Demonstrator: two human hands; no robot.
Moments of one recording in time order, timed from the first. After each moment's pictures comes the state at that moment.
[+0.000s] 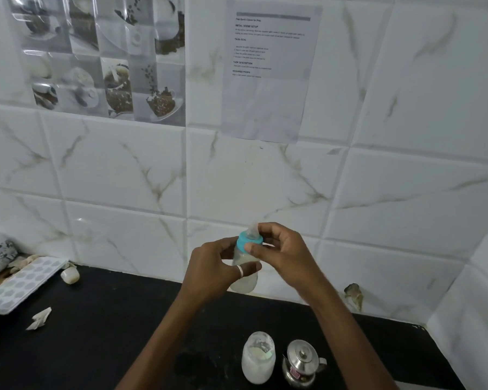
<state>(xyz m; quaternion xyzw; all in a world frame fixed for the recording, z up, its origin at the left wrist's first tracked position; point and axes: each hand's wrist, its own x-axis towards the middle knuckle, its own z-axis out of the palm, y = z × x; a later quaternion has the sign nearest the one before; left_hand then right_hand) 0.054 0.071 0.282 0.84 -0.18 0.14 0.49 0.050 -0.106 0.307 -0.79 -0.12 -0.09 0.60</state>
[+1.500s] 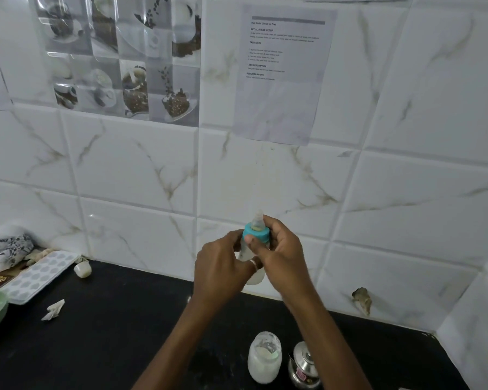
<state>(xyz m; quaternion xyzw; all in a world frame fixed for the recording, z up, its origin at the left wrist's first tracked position) 0.037 0.067 0.292 0.86 -0.12 0.25 0.43 0.039 -0.064 0.303 -0.75 -0.09 -0.17 0.63</state>
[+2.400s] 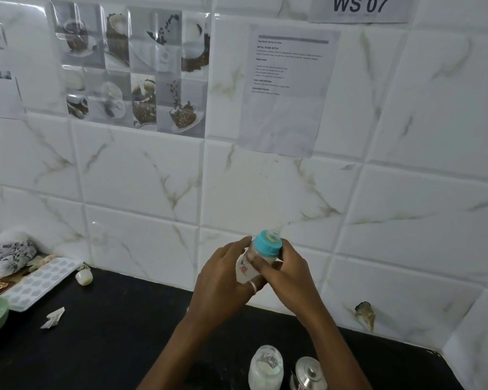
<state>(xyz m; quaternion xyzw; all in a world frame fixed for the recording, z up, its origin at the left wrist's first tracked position) 0.034 0.079 0.279 0.84 -0.21 0.28 0.42 0.037 -0.075 0.297 -0.80 -0.08 -0.14 0.57</state>
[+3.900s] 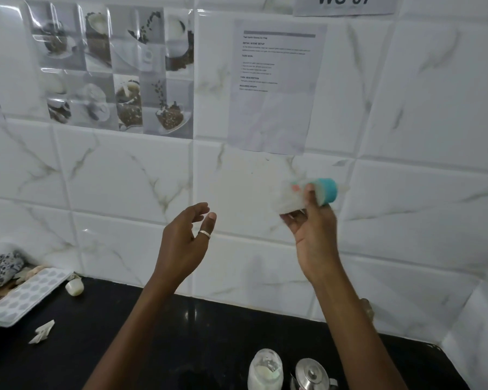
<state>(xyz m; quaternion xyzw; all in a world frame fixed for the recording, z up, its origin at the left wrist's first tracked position) 0.099 0.121 0.308 0.79 -0.09 0.28 0.53 0.076 -0.103 0.361 -0.47 -0.08 -0.19 0.86</state>
